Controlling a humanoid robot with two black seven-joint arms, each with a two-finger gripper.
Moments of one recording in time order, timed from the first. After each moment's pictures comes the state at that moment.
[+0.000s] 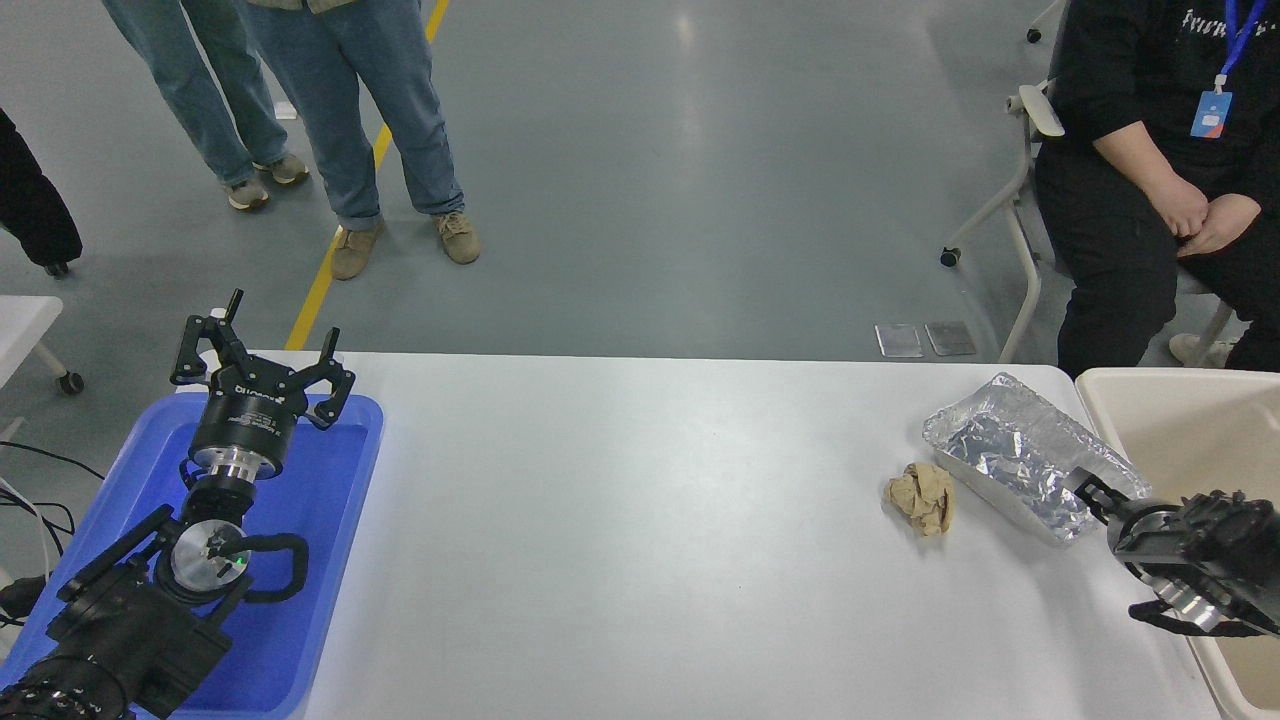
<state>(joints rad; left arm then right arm) -0.52 0.25 -0.99 -0.52 -0.07 -0.60 -0.42 0.98 -0.43 -0.99 0.76 0.16 -0.34 -0.03</state>
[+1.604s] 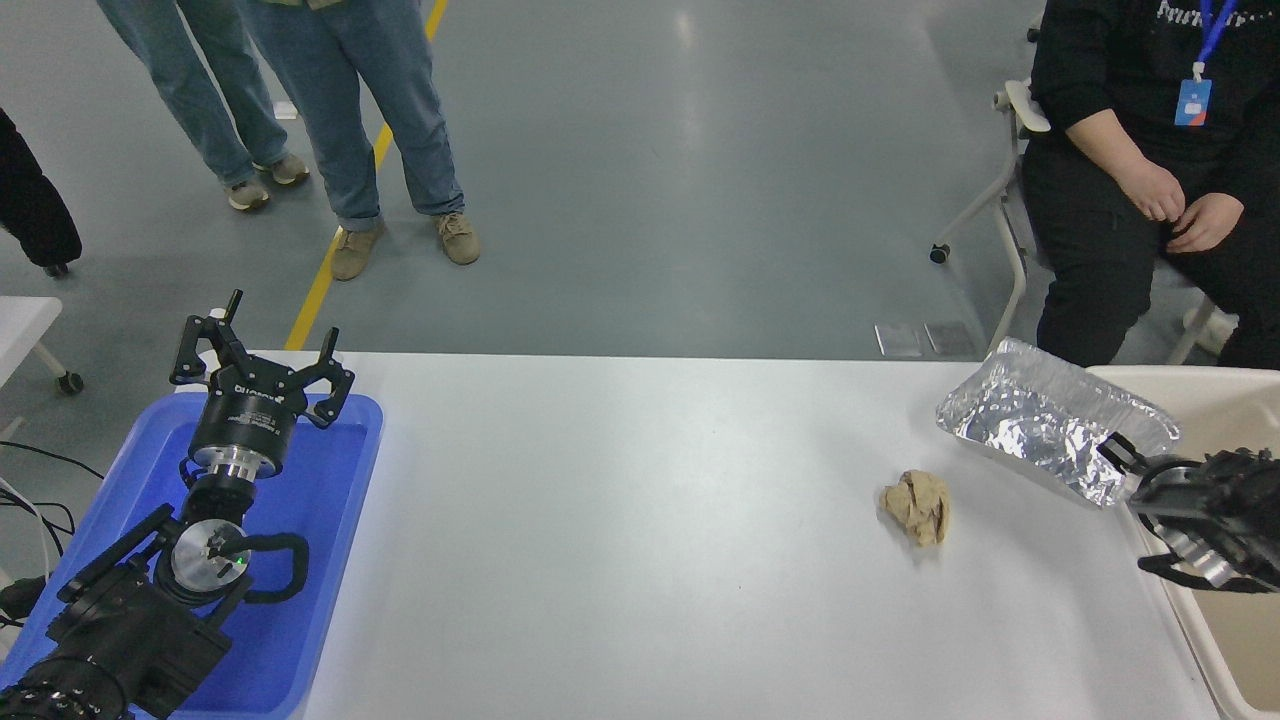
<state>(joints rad) -0.52 0.25 -0.99 -0.52 -0.07 -0.60 -0.42 1.23 -0.56 -1.03 0.88 0.16 -0.28 -0.08</state>
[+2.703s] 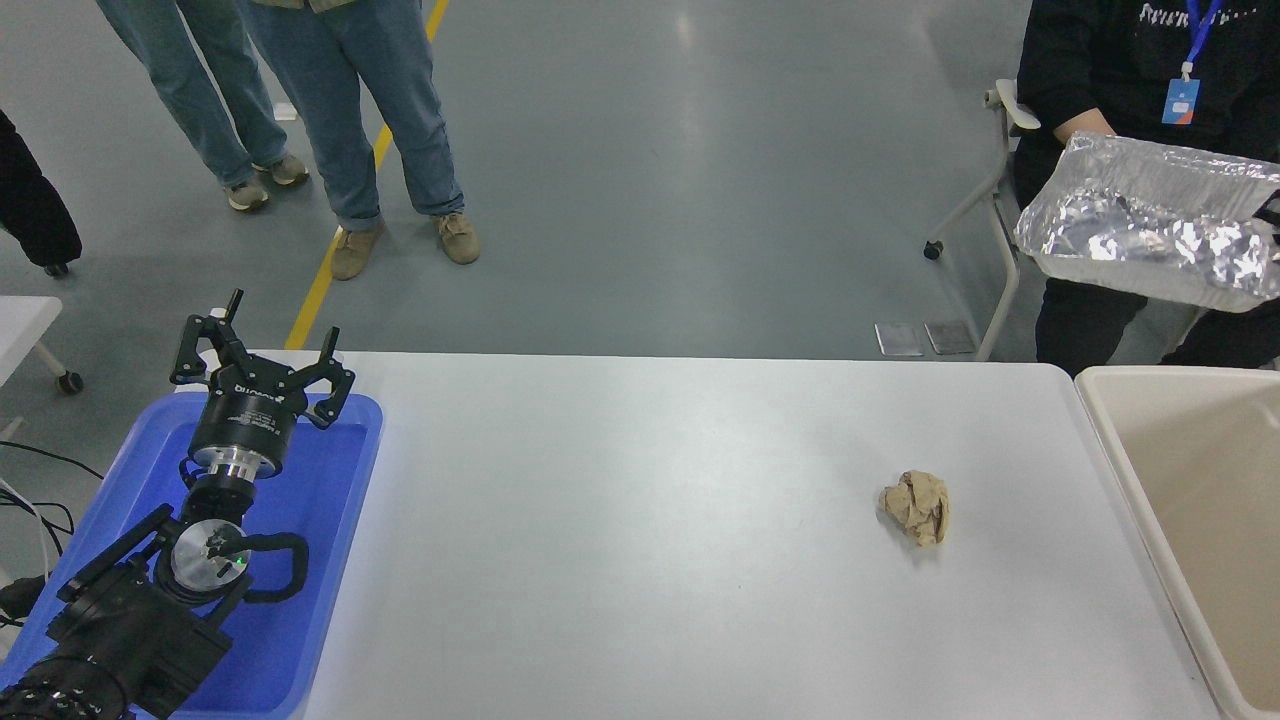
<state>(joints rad) -0.52 0.25 -0.99 -0.52 -0.07 -0.60 -0.42 2.03 -0.64 -1.53 1.15 0.14 0.07 -0.09</state>
